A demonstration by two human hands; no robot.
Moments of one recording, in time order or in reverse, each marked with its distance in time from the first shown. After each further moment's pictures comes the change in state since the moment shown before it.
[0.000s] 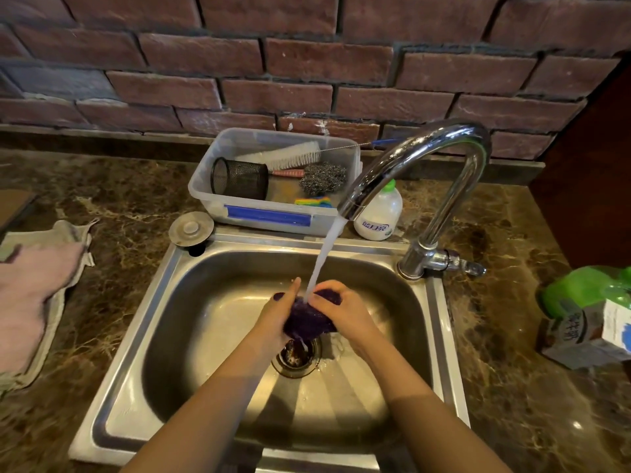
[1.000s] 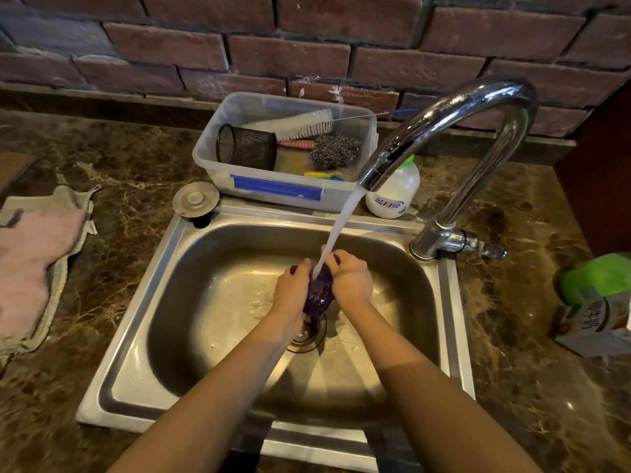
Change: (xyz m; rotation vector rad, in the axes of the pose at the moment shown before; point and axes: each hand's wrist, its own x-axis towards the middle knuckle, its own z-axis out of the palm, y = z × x) left_hand -0.003 -0.007 0.024 0.113 0.158 0.110; right_hand 0.044 0.006 0.014 -0.493 0.293 0.067
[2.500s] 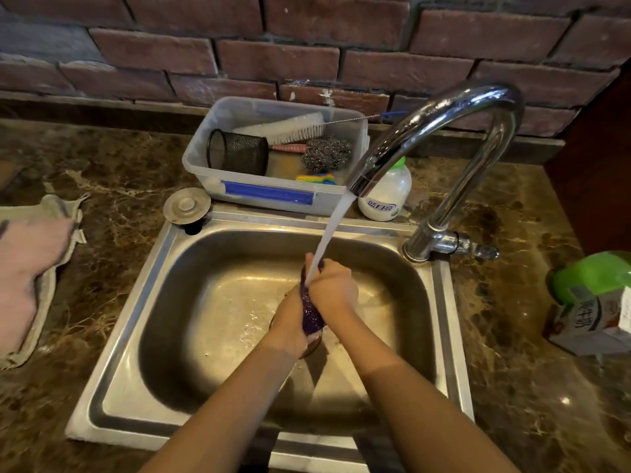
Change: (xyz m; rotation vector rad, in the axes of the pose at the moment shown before) left_hand -0.015 -0.014 0.001 -0.280 -0.097 -0.228; right_hand -0.015 -0.017 0.006 -0.017 0.037 0.072
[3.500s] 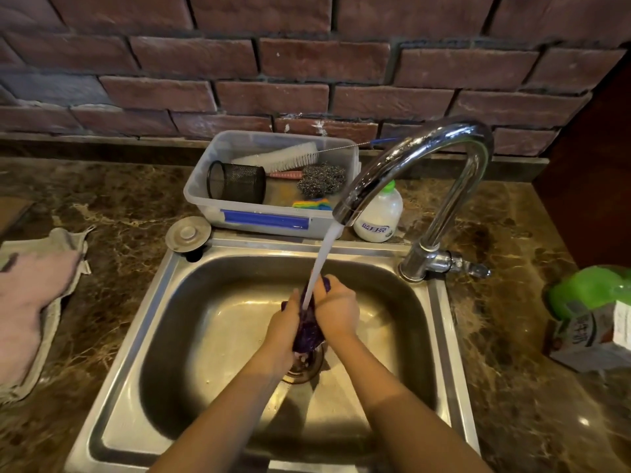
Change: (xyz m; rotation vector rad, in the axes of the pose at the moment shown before) left_hand 0.007 0.014 -0.003 0.236 -0.011 0.124; right_hand 0.005 0.015 0.001 0.169 0.068 -0.104
